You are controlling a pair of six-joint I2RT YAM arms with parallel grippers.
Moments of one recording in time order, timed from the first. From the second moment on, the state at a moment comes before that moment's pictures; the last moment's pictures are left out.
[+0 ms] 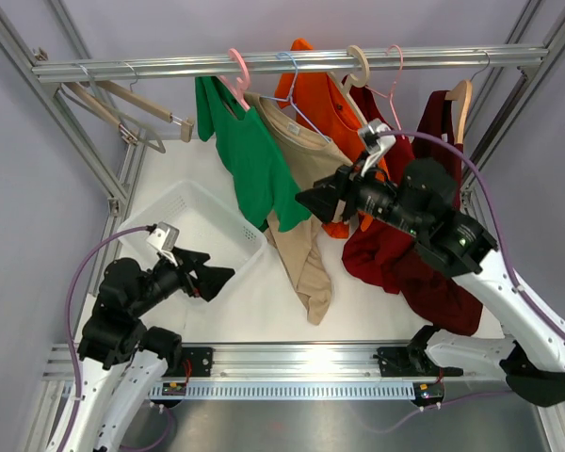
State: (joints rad) left arm -0.32 0.31 0.64 -0.54 0.47 -0.35; right arm 0.77 1.04 1.36 -0.38 -0.19 0.42
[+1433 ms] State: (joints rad) left arm -0.32 0.24 0.64 -0.53 0.47 -0.36; right arm 0.77 2.10 2.45 -0.28 0.19 0.12
